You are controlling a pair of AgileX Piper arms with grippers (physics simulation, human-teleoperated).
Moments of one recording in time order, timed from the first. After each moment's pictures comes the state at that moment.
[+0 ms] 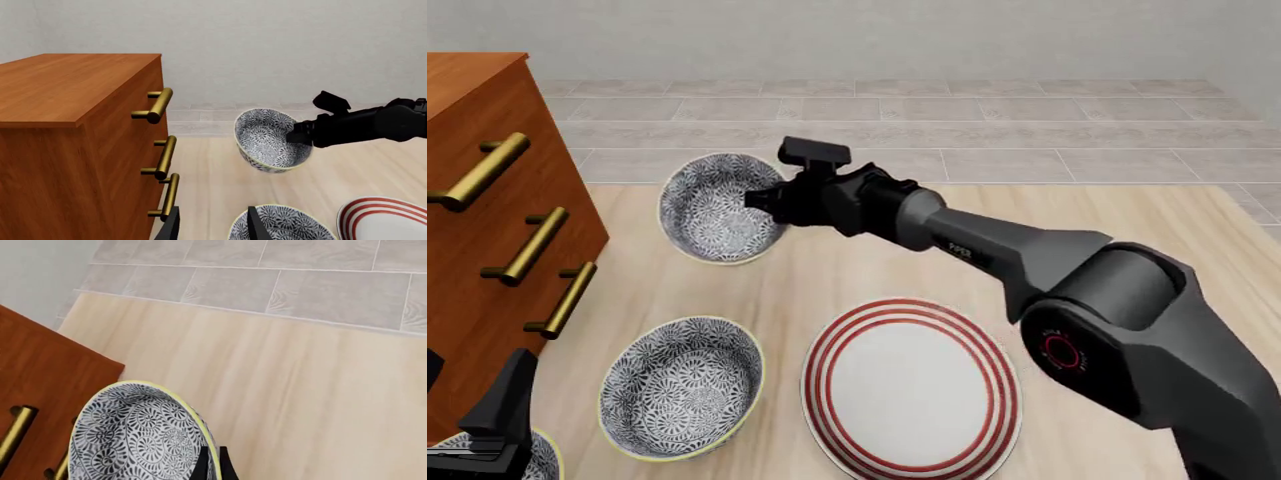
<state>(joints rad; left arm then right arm) 0.00 0.01 0.00 0.00 0.00 0.68 2.31 -1.93 0.28 0.49</state>
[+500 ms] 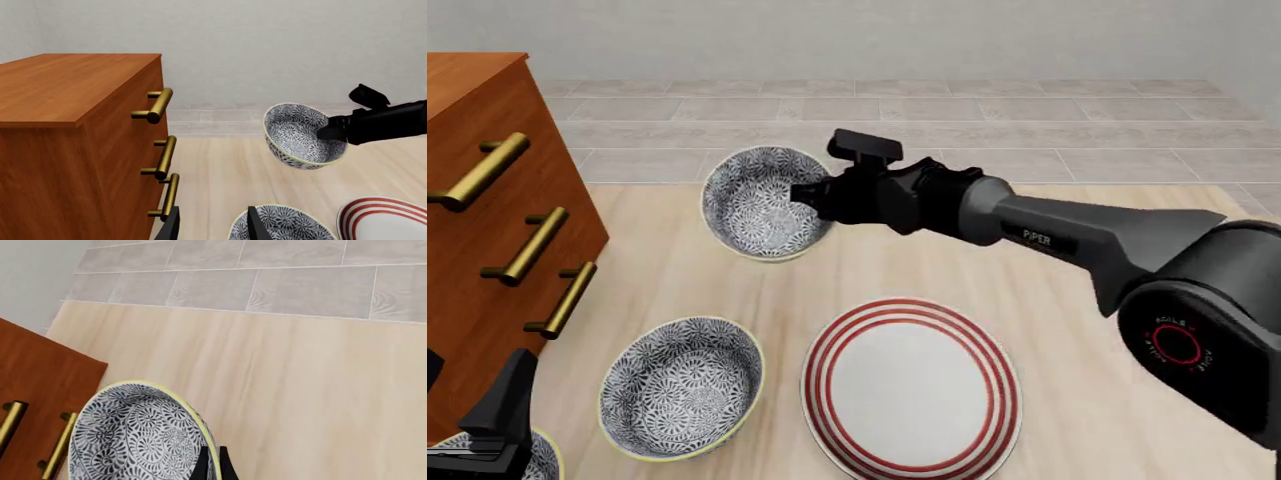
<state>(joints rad) 0.00 0.01 0.00 0.00 0.00 0.61 2.09 -1.62 0.21 0.50</state>
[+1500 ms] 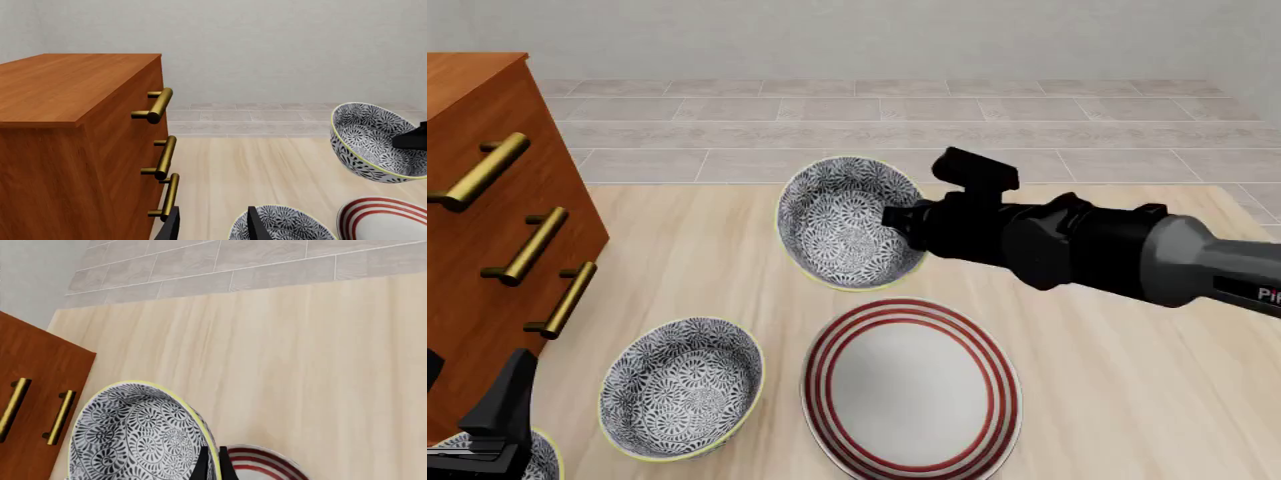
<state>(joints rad) 0.00 0.01 0.00 0.00 0.00 0.52 1.63 -1.03 0.07 0.55</state>
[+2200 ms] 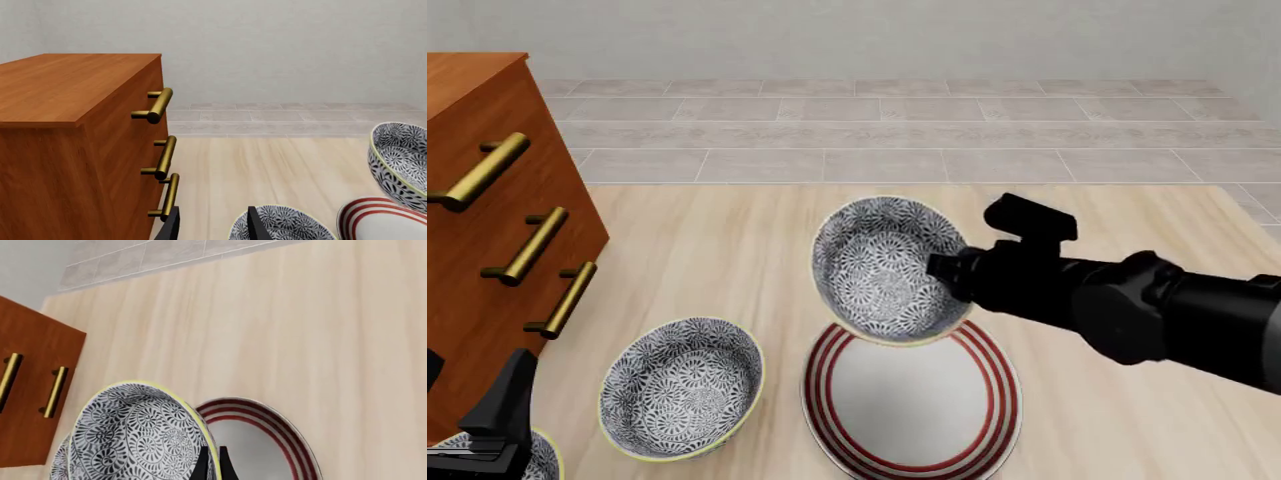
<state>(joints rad) 0.00 0.01 0.00 0.00 0.00 0.51 1.40 -0.75 0.06 0.59</state>
